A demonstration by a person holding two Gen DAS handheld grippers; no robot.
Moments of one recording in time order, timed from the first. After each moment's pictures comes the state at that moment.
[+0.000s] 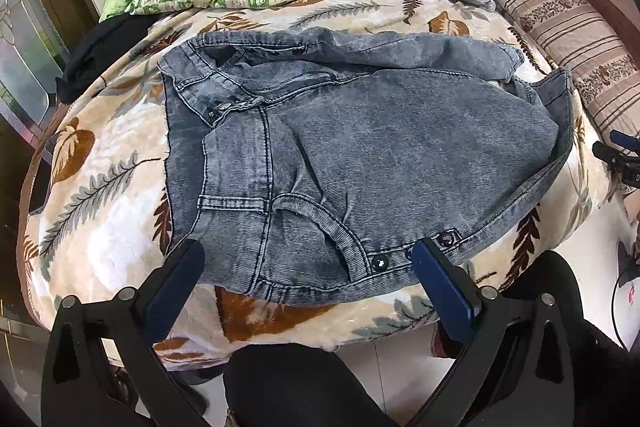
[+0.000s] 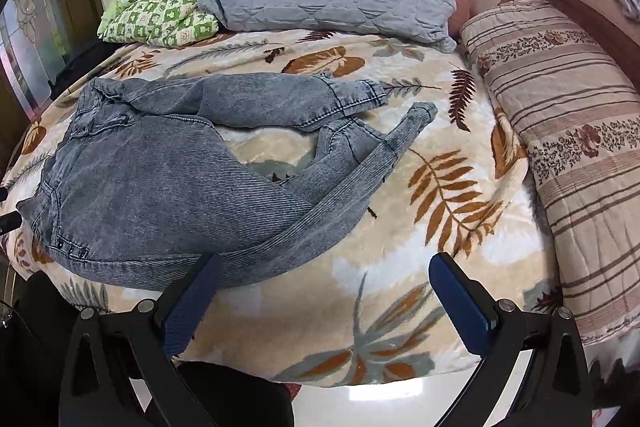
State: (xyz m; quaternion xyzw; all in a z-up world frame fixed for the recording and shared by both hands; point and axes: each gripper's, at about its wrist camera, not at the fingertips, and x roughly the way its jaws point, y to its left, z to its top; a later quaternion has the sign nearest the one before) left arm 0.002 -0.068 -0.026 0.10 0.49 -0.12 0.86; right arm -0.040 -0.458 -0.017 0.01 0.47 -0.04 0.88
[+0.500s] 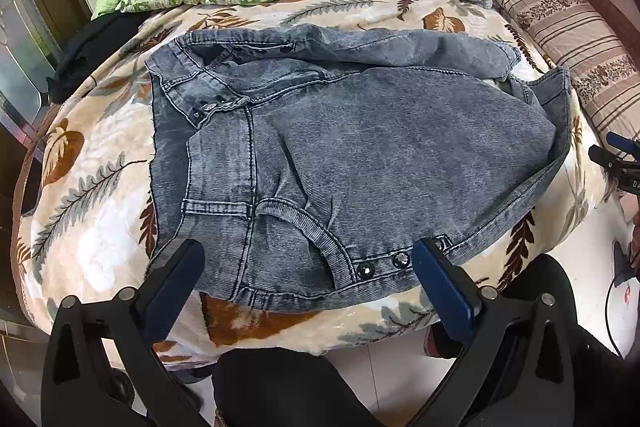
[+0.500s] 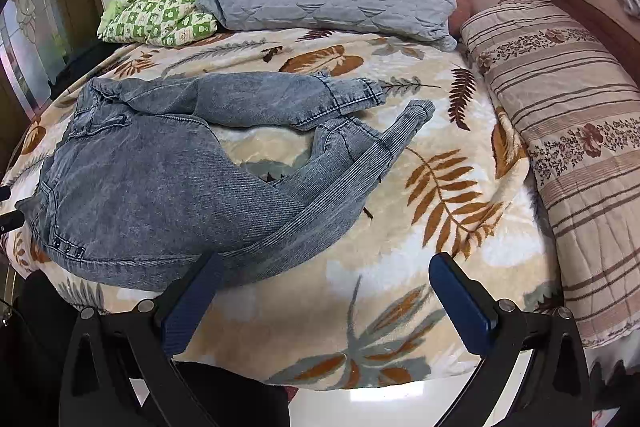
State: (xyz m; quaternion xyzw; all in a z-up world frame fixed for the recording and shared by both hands) left arm 0.008 -0.079 -0.028 0.10 0.50 -0.13 0.85; right arm -0.039 -0.462 -0.021 0.00 0.47 -0.04 0.88
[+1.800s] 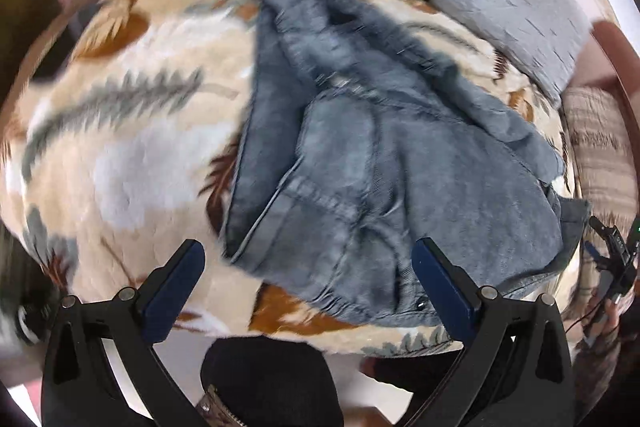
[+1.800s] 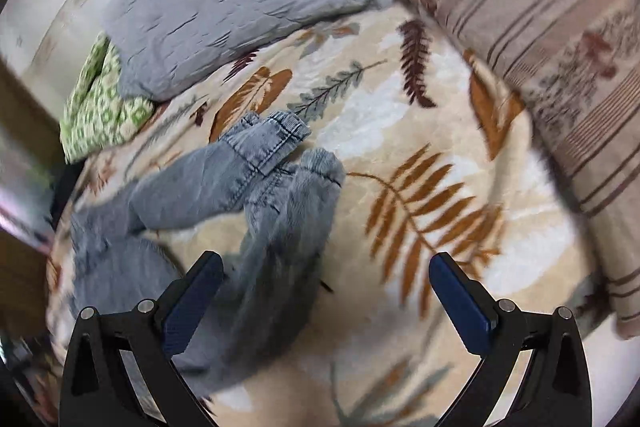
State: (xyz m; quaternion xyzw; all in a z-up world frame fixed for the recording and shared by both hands) left arm 0.046 0.031 -0.046 -0.12 0.57 -0.03 0.81; right arm 0.040 -0.575 -0.043 0.25 0.48 -0.07 0.84
